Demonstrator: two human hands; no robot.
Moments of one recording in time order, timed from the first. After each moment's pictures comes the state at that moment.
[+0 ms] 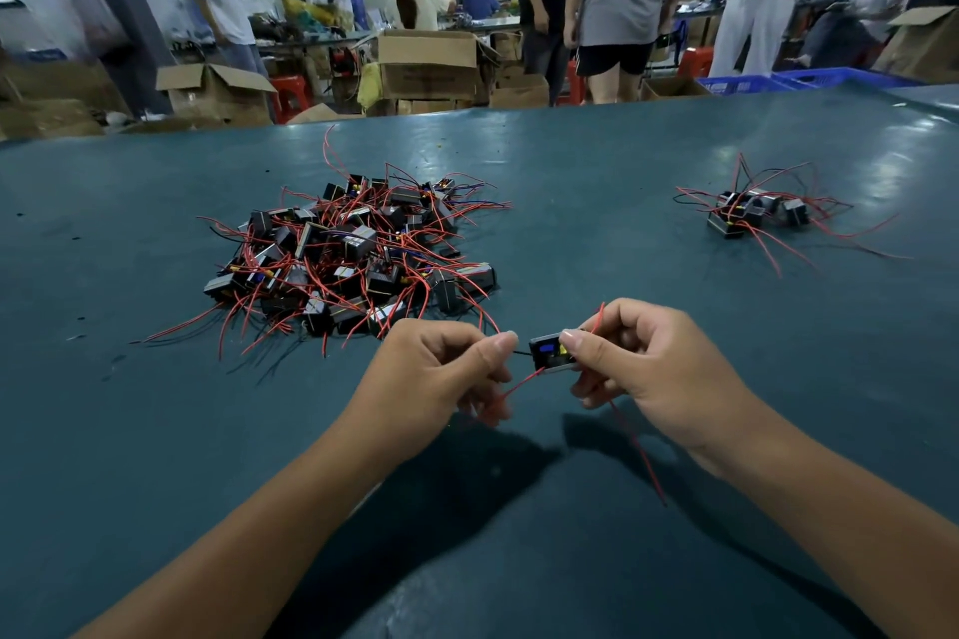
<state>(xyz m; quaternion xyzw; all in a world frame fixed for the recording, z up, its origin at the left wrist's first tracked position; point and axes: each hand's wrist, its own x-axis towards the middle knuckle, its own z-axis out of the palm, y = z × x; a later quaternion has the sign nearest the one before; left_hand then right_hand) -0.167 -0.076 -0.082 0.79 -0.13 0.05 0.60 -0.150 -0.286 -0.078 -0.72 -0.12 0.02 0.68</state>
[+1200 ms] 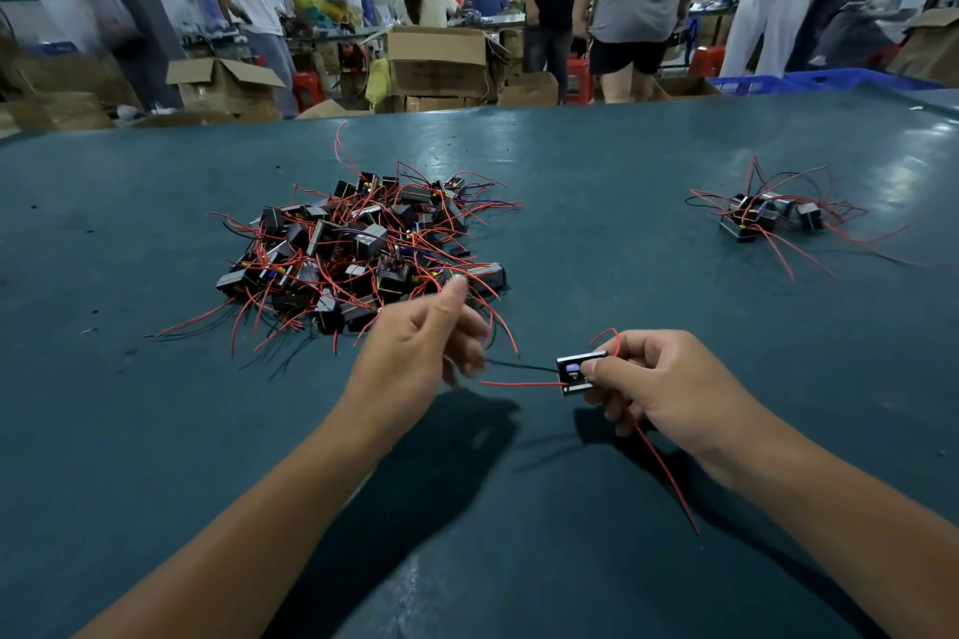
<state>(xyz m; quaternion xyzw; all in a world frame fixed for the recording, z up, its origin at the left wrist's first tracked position) -0.154 -0.063 -0.080 0.78 -0.06 0.11 0.61 -0.149 -0.292 -0.086 -0.77 -0.04 0.09 0.63</state>
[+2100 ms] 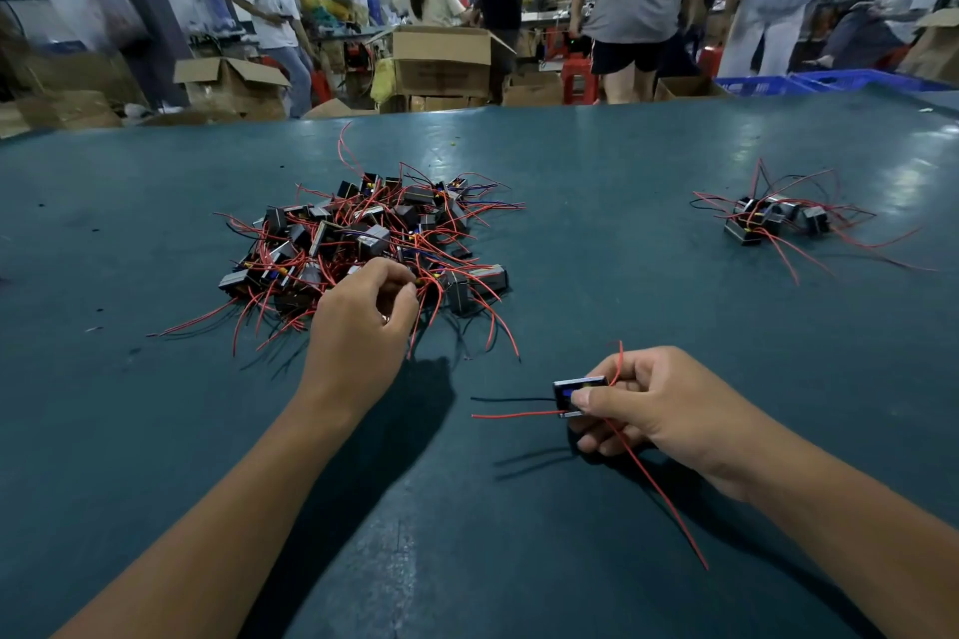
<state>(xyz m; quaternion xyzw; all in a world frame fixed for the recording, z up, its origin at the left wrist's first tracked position) -0.128 -0.022 -0.085 0.88 -0.03 0.33 0.34 -0.153 -0.292 -0.083 -0.75 -0.05 0.20 0.63</state>
